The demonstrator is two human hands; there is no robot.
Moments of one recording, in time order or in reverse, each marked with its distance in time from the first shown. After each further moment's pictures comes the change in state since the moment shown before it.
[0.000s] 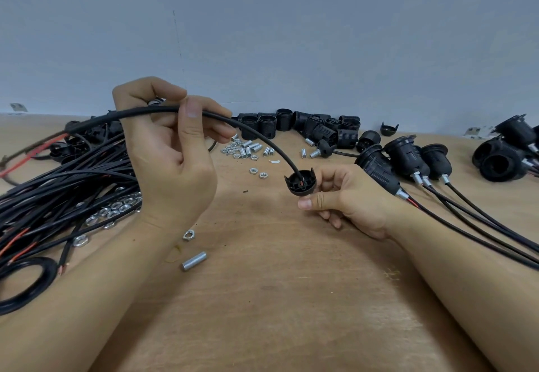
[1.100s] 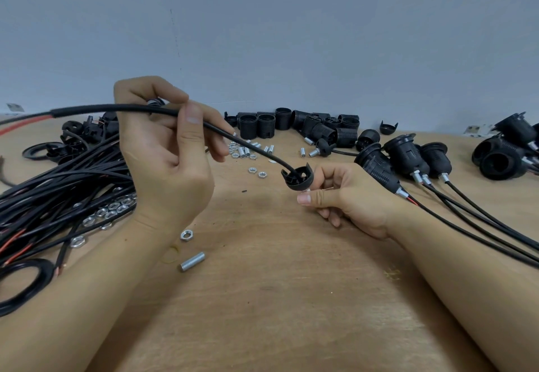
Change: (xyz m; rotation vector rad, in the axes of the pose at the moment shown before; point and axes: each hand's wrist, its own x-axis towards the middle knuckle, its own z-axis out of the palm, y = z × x) left_hand -0.001 0.002 -0.003 -0.035 -0.082 -0.009; right_hand -0.002 -0.005 0.001 0.018 0.028 0.013
